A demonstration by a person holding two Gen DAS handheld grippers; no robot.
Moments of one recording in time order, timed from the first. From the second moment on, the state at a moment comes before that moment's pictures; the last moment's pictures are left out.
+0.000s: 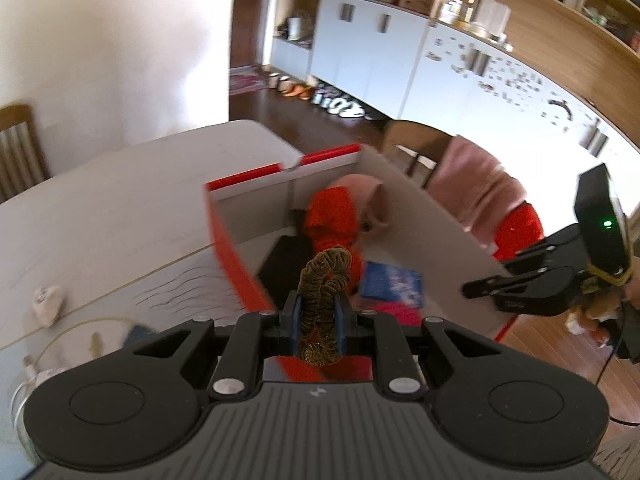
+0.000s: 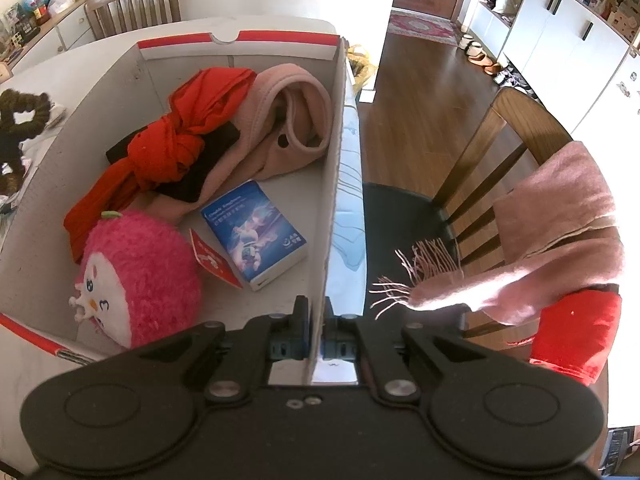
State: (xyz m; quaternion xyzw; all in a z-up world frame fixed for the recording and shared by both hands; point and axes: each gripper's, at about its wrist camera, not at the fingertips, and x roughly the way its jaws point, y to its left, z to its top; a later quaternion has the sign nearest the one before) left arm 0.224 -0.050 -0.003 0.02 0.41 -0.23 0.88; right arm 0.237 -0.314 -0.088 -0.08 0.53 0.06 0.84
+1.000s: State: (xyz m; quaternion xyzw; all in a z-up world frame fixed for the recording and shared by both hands) left arm 0.301 -0.189 -0.071 0.16 0.46 -0.28 0.82; right arm 0.236 -0.316 -0.090 -0.08 0.53 0.06 0.84
